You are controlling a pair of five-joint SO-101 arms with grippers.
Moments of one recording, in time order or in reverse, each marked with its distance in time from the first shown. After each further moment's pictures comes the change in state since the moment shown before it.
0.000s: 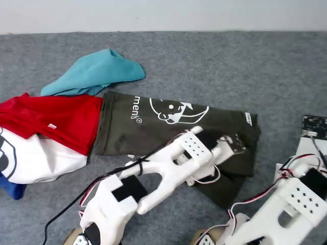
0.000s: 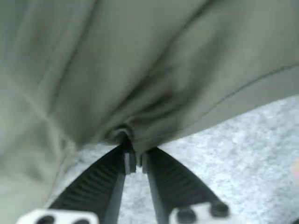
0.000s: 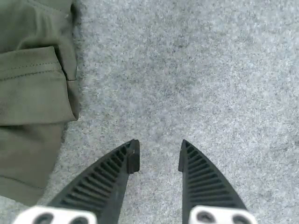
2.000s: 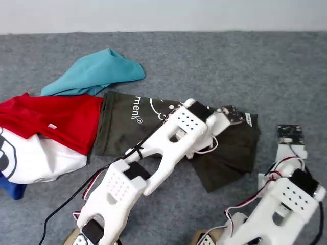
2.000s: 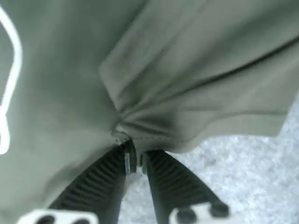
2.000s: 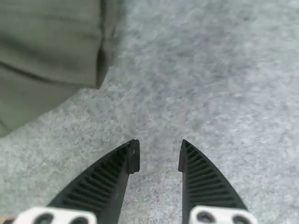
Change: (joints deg) left arm -9.6 14.6 -31.4 11.8 -4.9; right arm -4.2 0.0 10.5 0.0 5.1
